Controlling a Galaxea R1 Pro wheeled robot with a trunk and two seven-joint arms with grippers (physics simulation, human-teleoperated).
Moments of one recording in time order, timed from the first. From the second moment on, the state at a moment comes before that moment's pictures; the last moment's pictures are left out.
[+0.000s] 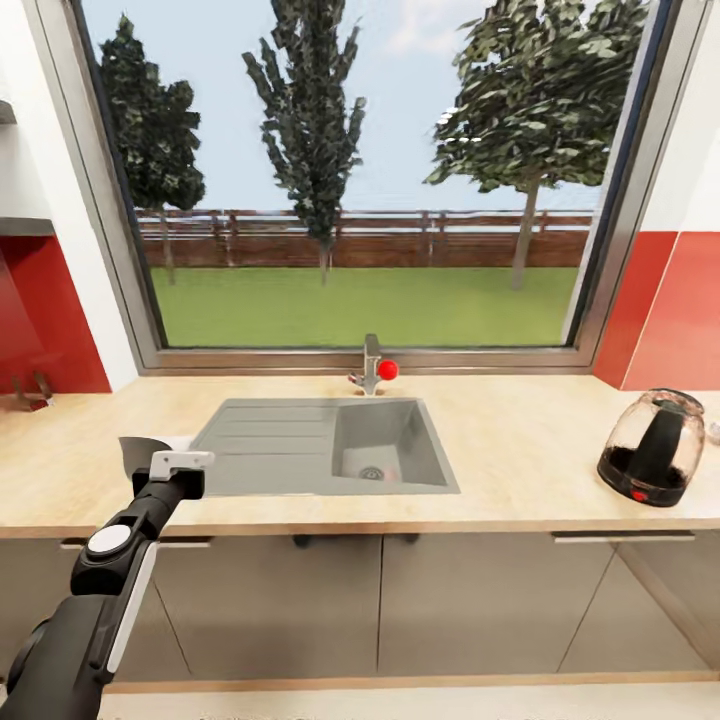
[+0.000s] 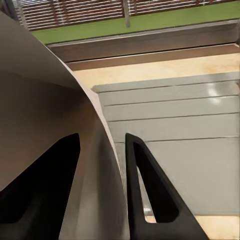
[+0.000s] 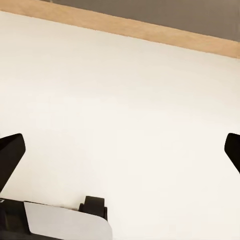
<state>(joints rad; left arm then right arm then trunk) -0.35 0.08 0.12 -1.57 -0.11 0.44 -0.07 -0.23 -0.06 0.09 -0.10 0.10 -0.27 0.01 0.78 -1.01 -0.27</state>
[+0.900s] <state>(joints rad) -0.35 0.08 0.12 -1.57 -0.11 0.44 -0.07 -0.23 -0.05 0.09 -0.10 0.10 -0.27 0.00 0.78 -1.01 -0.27</state>
